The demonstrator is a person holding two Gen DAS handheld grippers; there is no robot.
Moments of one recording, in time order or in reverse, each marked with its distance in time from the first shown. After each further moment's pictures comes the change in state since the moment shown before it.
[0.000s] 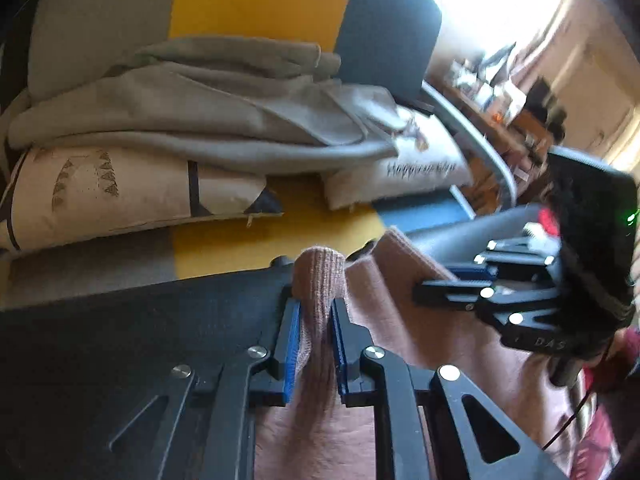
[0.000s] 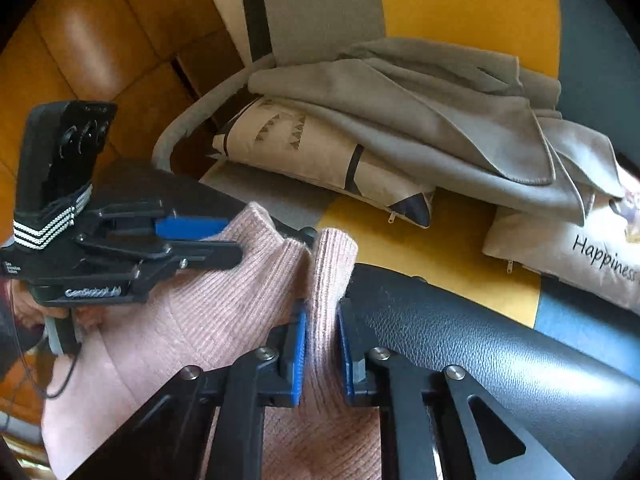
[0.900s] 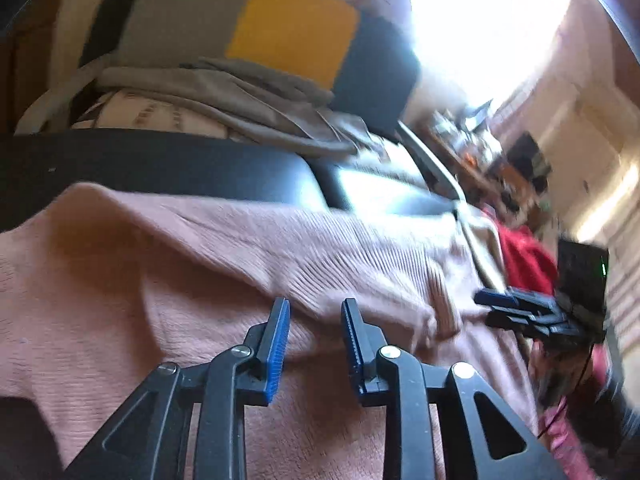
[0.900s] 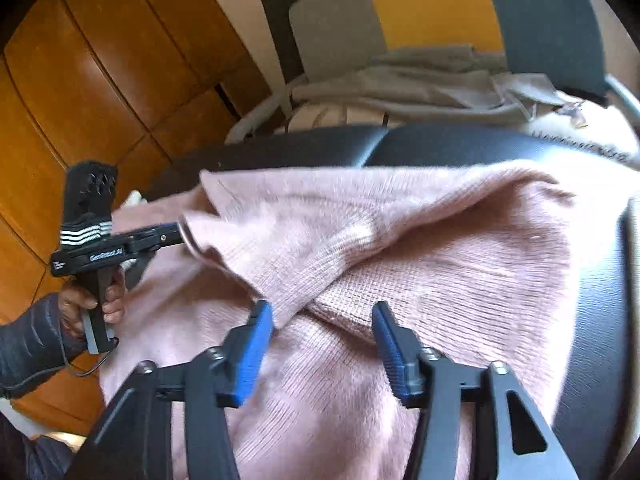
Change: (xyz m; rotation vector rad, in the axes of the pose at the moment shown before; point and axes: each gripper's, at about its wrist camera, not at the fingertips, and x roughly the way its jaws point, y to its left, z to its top) left arm -0.162 -0.043 -0.195 -0.181 -0.191 -0.030; right arm -0.150 0.072 -0.219 0.068 -0.152 0.069
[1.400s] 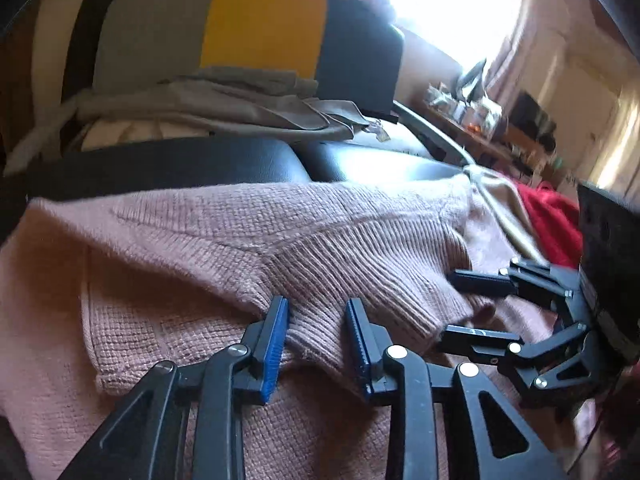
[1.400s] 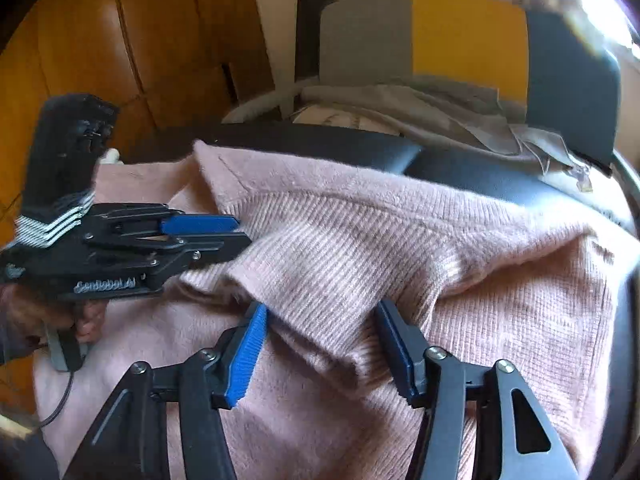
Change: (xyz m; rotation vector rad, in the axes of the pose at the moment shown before) left arm 0.053 -0.031 -0.032 0.179 0.021 0.080; right arm 0.068 0.061 -0.017 -0.193 -0.020 -0.150
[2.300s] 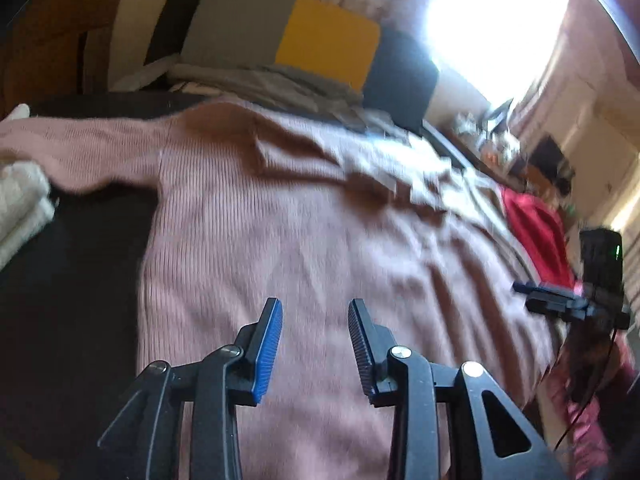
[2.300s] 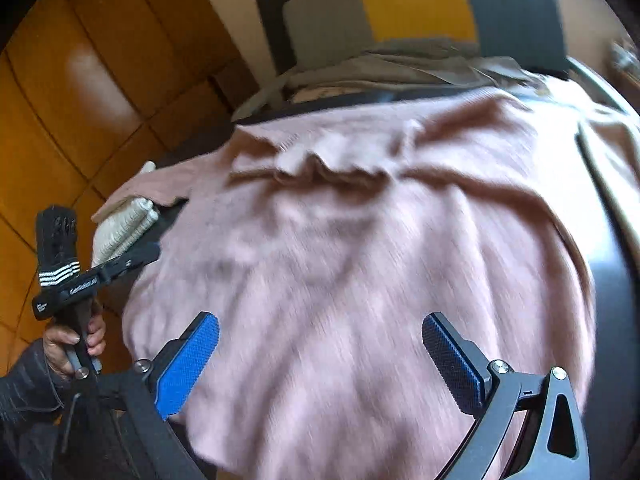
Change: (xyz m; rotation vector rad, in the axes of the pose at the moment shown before) left arm -0.165 0.013 -0.158 -0.142 -0.007 0.090; right arm -0.113 0.036 -0.097 0.257 0.070 0.048
